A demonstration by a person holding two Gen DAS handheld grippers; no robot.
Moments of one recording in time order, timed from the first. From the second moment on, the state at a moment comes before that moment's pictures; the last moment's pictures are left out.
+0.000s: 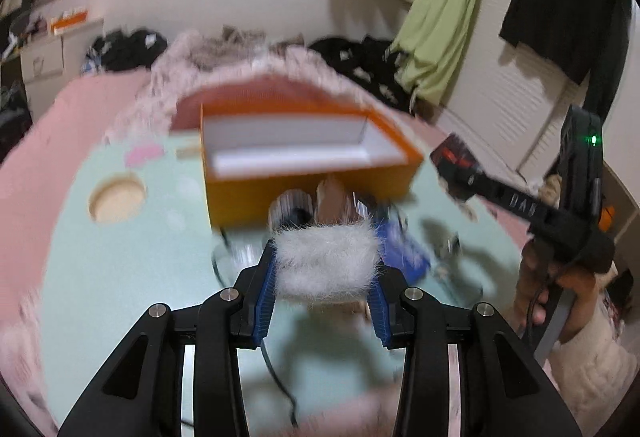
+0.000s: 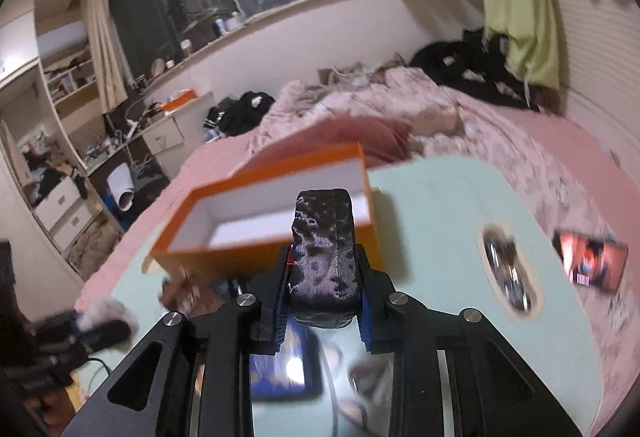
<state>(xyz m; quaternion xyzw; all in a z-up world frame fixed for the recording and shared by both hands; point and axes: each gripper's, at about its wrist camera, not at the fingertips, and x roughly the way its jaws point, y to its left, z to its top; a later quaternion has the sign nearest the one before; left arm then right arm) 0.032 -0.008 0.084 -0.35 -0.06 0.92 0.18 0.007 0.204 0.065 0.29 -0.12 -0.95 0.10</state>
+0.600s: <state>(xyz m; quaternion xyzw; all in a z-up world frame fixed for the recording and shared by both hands) -0.092 -0.012 0.057 -0.39 -0.06 0.91 0.12 -0.073 0.179 0.048 0.33 -0.05 -0.94 0.10</state>
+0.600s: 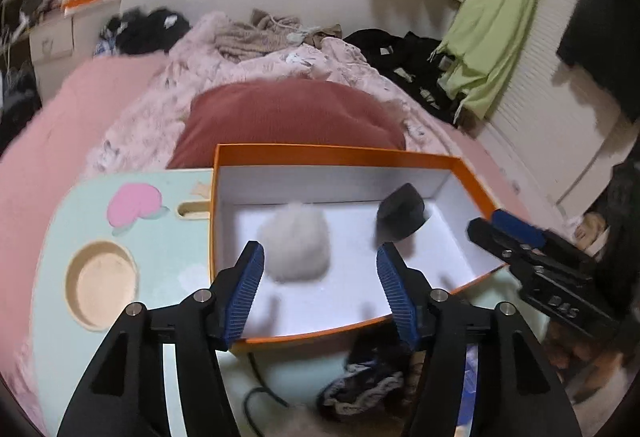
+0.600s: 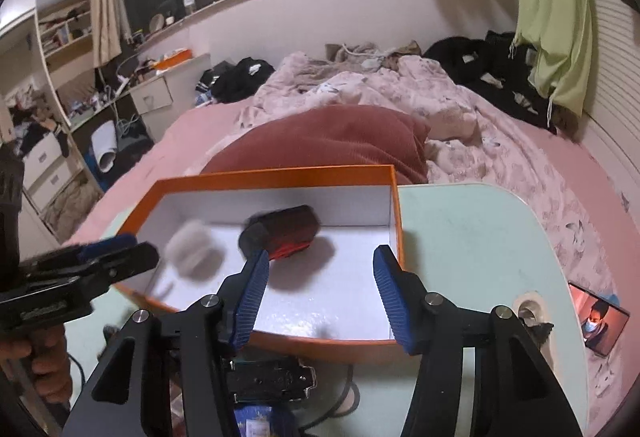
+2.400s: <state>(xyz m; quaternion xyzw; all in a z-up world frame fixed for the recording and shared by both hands) 0.051 0.026 0.002 -0.45 0.05 0.88 0.12 0.065 0.184 -0.020 0.38 0.02 -0.92 0.07</state>
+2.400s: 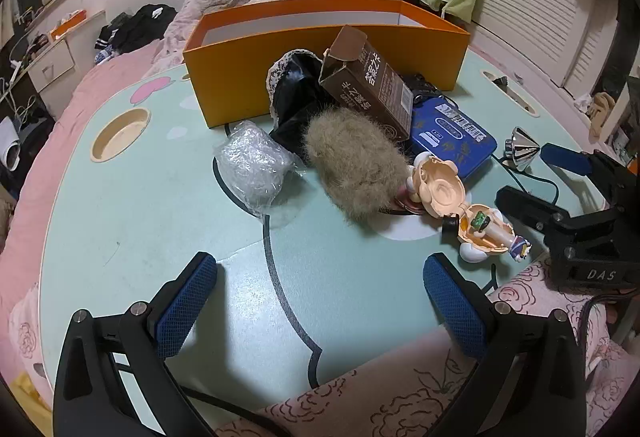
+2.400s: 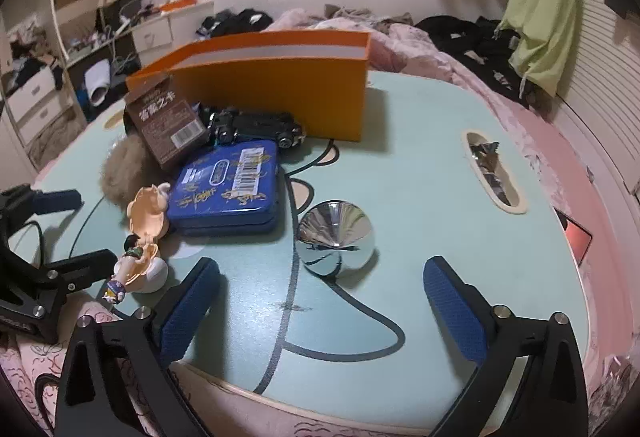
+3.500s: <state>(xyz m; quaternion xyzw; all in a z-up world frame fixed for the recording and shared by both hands) 0.057 -0.011 0.007 -0.44 -0.02 0.90 0.07 0.074 0.124 -0.016 0.36 0.08 -0.90 0.23</state>
